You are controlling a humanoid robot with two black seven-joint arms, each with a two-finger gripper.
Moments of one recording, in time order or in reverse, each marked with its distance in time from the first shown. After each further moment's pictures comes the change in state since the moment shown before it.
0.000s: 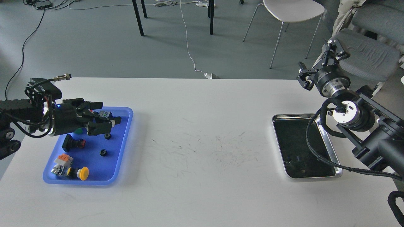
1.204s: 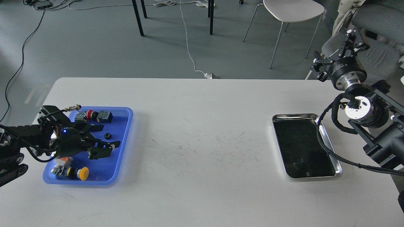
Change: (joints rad) left arm 0.114 -0.080 0.048 0.120 0.108 0.108 0.000; right arm -0.002 -0.046 0.033 0.022 0.000 0.000 0.047
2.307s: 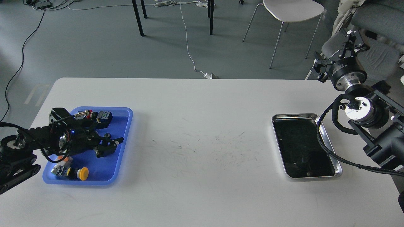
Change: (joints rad) left arm -0.010 -0.141 0.073 0.243 0.031 0.156 0.000; right arm -0.003 0.003 0.000 -0.001 -0.002 0.000 0.000
